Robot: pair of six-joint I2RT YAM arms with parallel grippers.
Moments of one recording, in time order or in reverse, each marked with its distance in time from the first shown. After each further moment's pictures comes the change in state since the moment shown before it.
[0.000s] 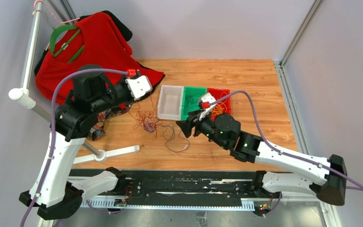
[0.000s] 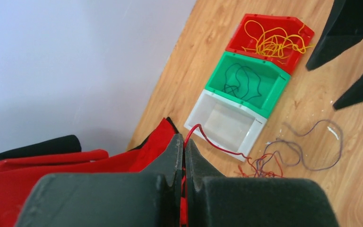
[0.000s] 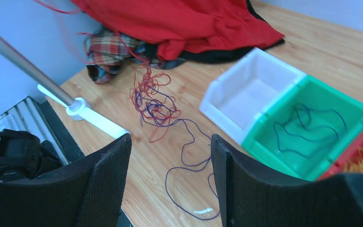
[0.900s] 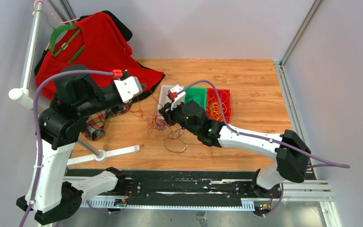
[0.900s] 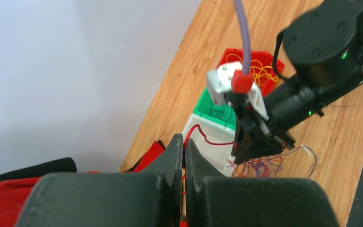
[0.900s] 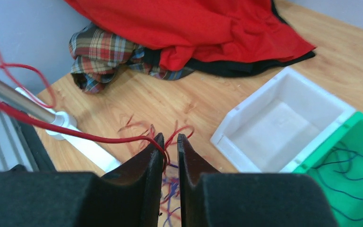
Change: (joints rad) left arm -0.005 -0.002 0.126 -0.075 0.105 -0.054; right arm -0.014 0.470 0.254 0.201 -0.079 -0.061
